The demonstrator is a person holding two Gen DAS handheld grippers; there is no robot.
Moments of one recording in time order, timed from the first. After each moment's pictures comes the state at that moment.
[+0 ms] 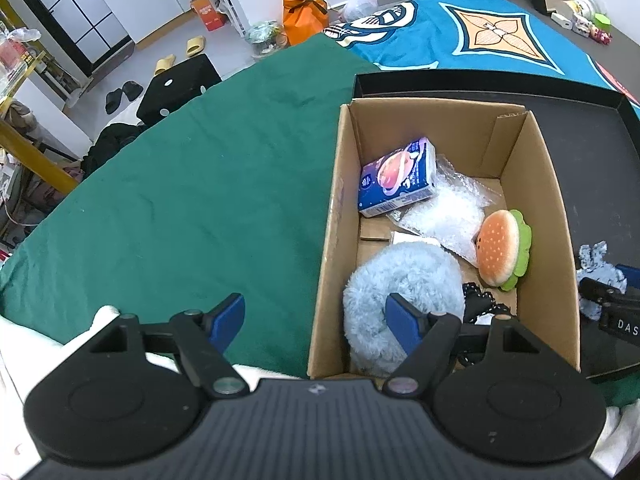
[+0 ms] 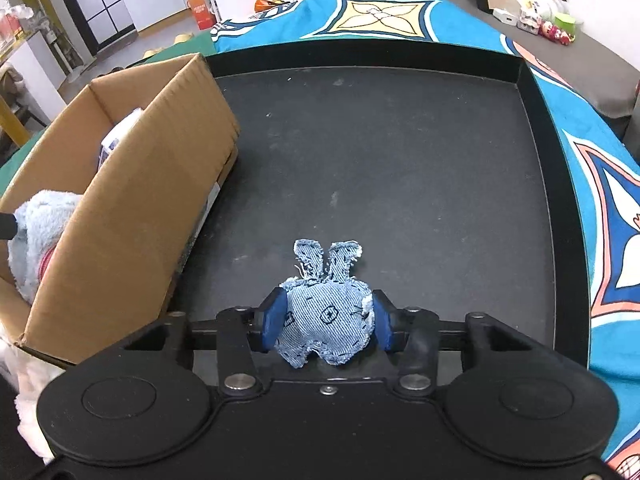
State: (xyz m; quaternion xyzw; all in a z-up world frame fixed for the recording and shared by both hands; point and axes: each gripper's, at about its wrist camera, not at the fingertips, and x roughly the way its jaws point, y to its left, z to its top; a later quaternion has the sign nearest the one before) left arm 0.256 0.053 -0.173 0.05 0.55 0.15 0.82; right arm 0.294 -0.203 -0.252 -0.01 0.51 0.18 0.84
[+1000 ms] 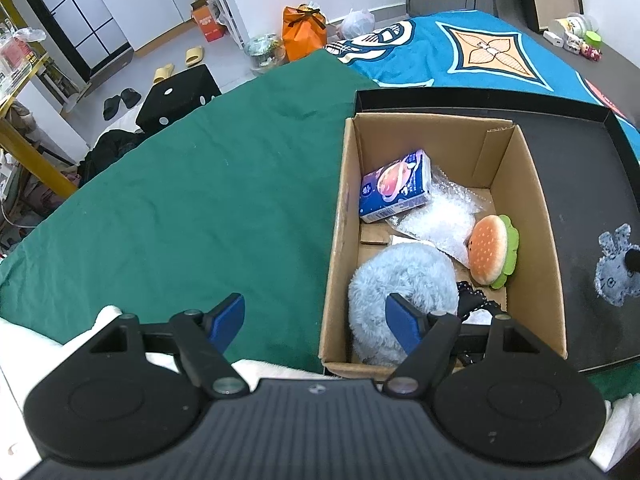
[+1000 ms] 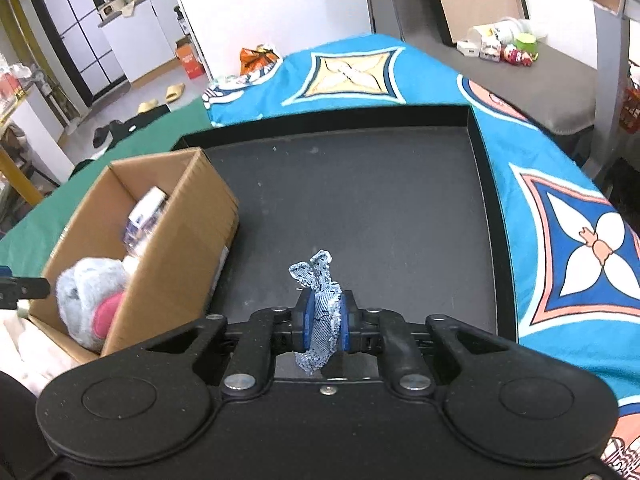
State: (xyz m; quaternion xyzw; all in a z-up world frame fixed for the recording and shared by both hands) left arm 0.239 0.058 -0.158 0.04 0.53 0.14 0.83; right arm 0.289 -0.230 -0.190 0.03 0.47 0.17 0.87
